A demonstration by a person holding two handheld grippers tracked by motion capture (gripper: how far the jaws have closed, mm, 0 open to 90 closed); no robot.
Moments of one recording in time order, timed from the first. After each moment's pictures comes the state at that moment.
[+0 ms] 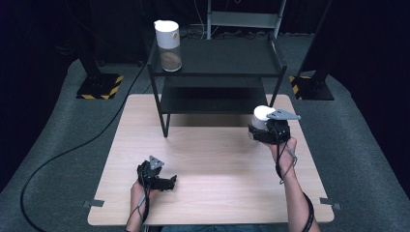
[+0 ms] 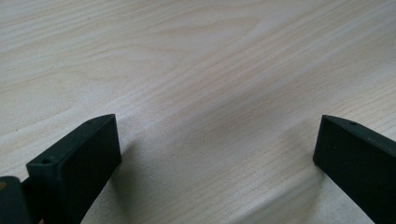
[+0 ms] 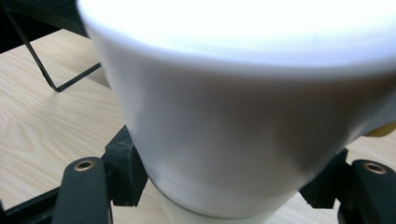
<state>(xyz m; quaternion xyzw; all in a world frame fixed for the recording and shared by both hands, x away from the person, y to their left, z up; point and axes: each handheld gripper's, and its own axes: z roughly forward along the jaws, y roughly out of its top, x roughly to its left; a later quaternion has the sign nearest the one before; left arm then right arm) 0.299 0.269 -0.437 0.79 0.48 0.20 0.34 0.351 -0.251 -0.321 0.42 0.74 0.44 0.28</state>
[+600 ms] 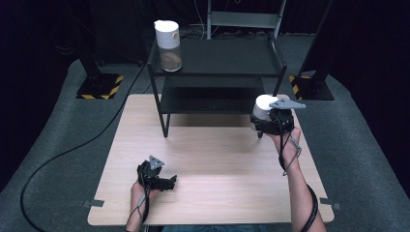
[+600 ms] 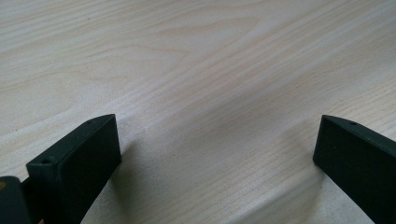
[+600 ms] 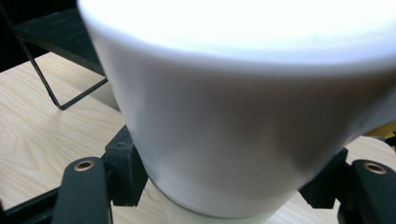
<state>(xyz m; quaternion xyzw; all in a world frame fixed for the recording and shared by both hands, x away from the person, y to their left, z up) 0.299 0.270 -0.437 0.79 0.48 0.20 0.34 0.354 -0.251 -0.286 0.41 0.74 0.44 0.29</state>
